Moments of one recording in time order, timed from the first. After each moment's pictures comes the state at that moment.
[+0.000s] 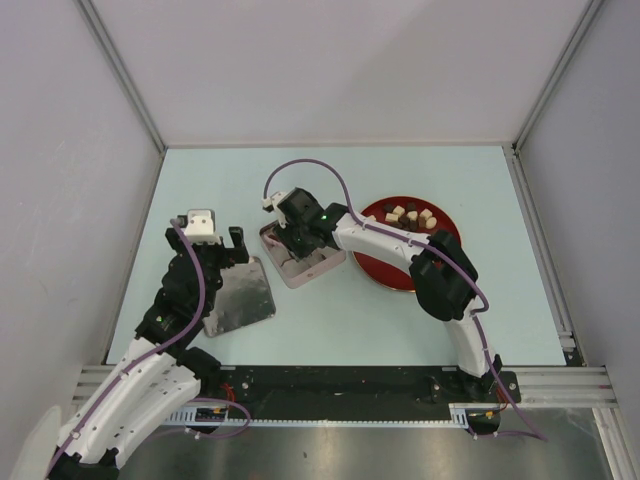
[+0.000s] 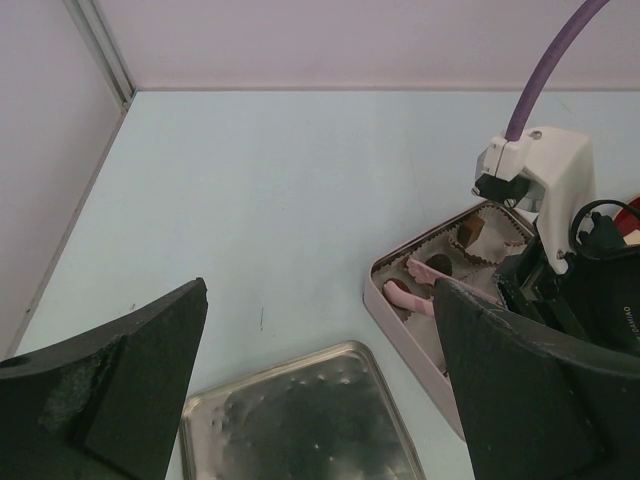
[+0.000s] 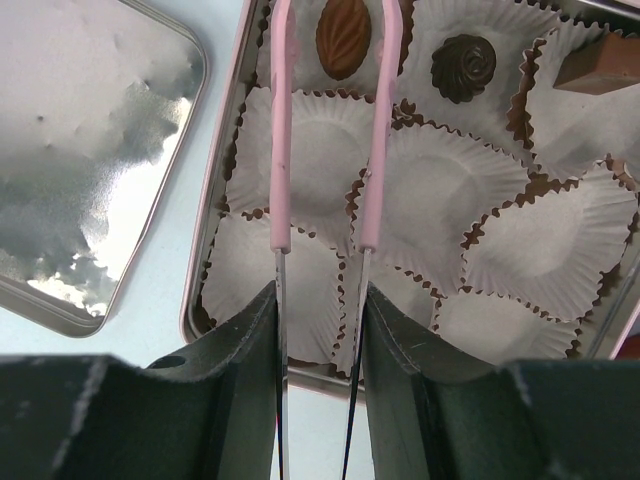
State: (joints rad) left arm -0.52 0.57 0.58 -0.13 -0.54 -0.05; right arm 0.92 2.11 1.76 -0.56 -0.01 0.07
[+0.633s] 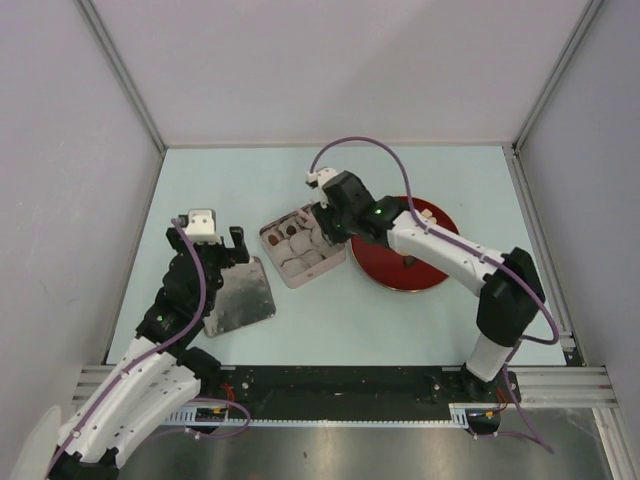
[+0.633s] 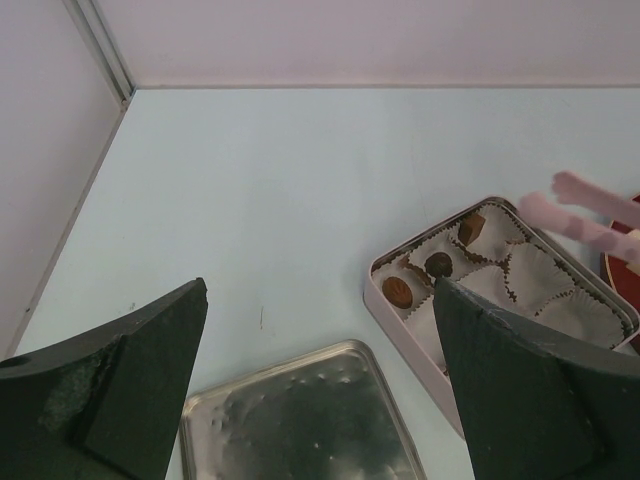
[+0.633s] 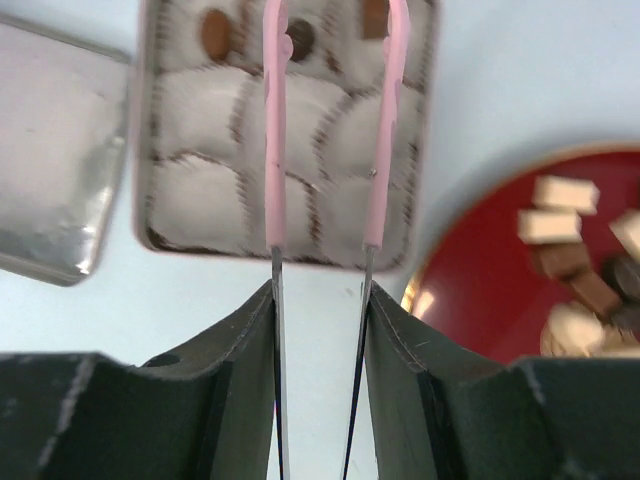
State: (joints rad) left arm -0.52 0.57 0.58 -0.13 -0.54 -0.05; right arm 0.84 1.77 1.55 -0.54 0.08 0.12
